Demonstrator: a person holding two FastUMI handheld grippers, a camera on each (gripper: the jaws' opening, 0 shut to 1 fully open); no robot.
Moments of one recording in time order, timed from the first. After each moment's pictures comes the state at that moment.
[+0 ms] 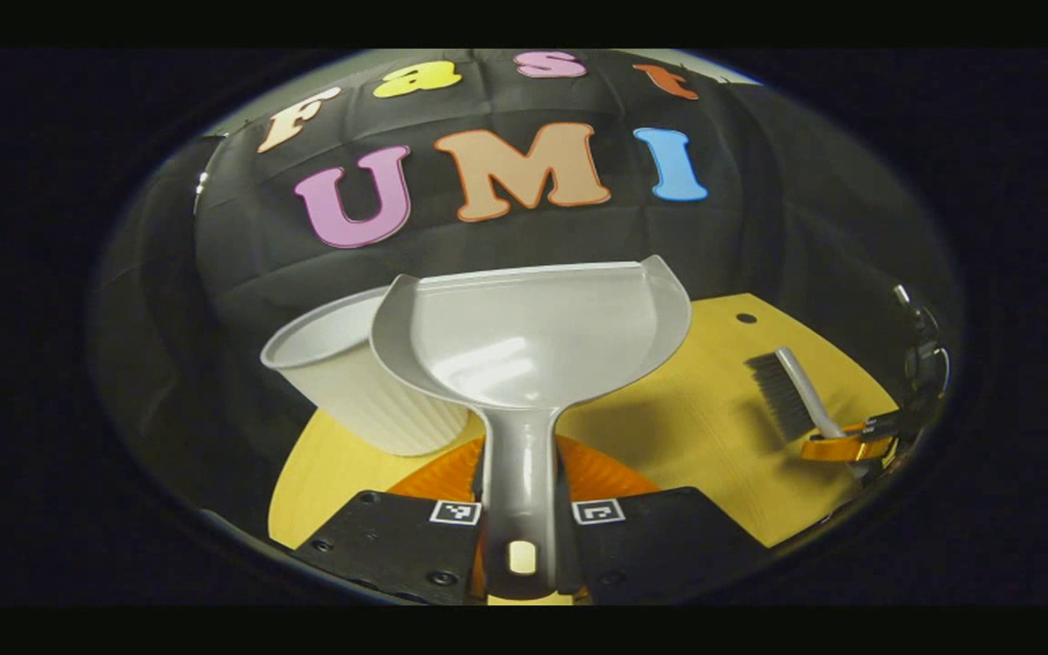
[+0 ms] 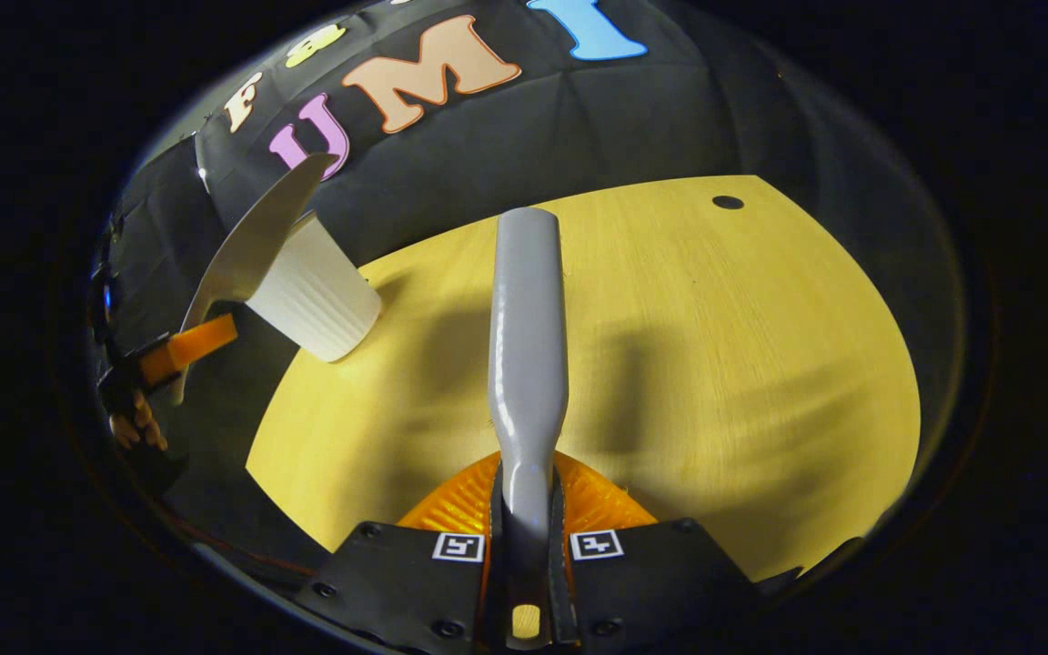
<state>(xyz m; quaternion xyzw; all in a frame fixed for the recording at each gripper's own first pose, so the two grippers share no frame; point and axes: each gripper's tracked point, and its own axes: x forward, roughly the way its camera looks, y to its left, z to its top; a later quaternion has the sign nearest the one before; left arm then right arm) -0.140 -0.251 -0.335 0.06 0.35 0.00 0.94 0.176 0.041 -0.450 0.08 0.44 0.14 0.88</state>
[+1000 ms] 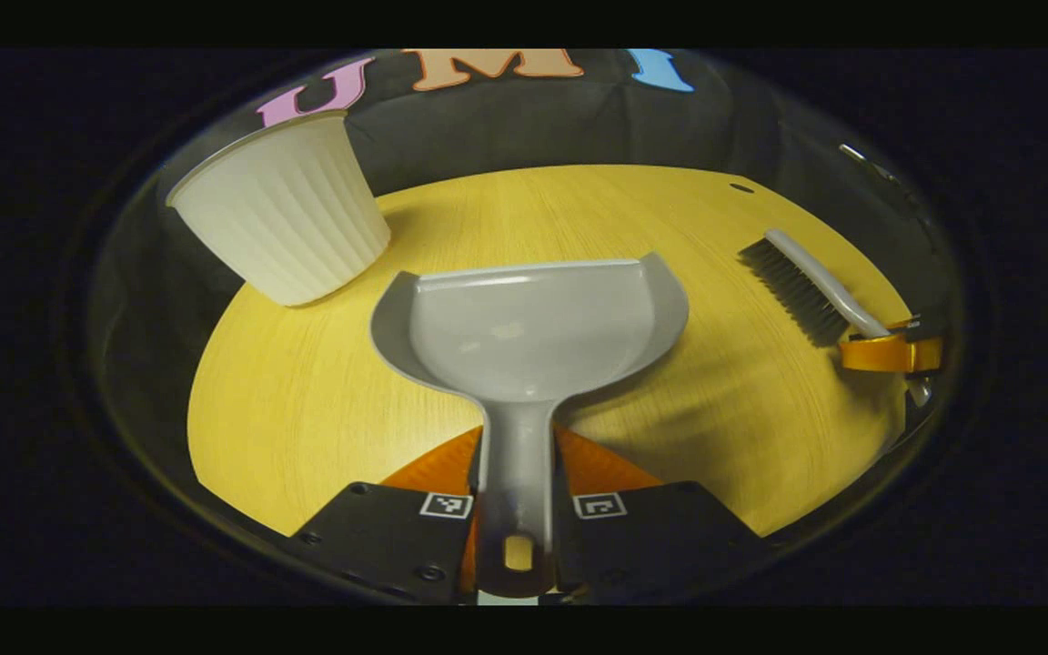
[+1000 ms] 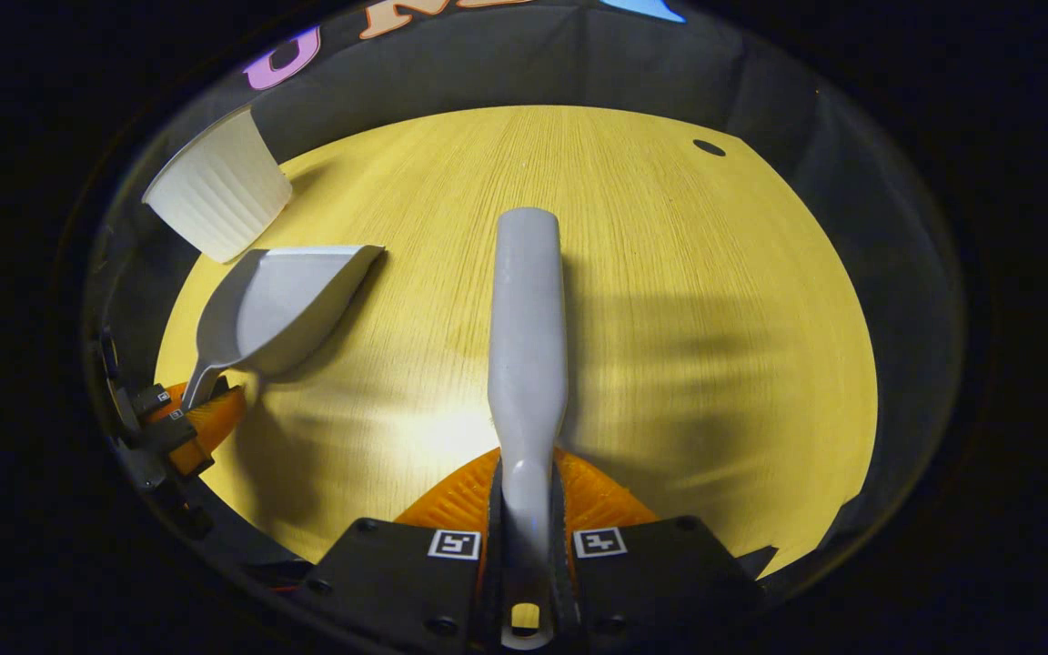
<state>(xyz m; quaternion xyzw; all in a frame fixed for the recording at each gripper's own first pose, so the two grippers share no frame) -0.205 -0.260 -0.476 0.04 0.51 -0.01 0.86 0.153 0.024 -0.482 -0.04 0.57 0.03 0.82</state>
